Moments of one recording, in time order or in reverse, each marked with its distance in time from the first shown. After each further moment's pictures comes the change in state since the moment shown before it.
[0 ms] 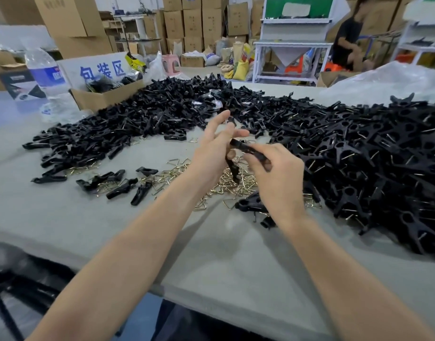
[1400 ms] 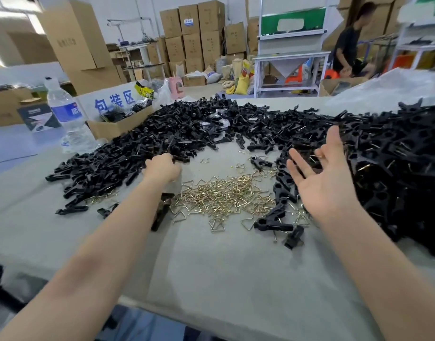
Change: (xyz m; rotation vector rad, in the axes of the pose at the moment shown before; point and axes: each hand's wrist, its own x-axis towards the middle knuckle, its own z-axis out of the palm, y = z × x) left_hand 0.089 0.013 -0.152 1.627 0.230 -0.303; right_hand 0.032 -0.010 -0.033 1.241 0.299 0.844
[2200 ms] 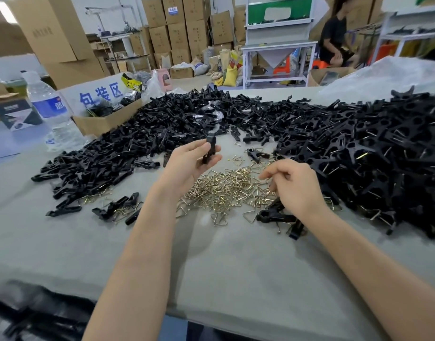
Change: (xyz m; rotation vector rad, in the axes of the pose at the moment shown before) left_hand -0.091 0.050 -0.018 -1.544 -0.381 0.150; right_hand -0.004 0.039 -0.016 -1.249 -0.260 -0.386
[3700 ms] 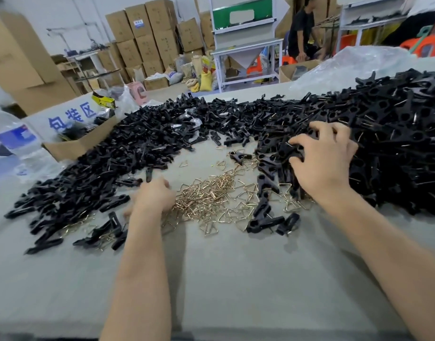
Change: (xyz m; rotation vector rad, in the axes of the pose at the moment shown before) left_hand 0.002 -0.005 -0.028 1.469 0.249 -0.248; right_hand 0.023 0.021 -0.046 -0.780 0.351 -0.006
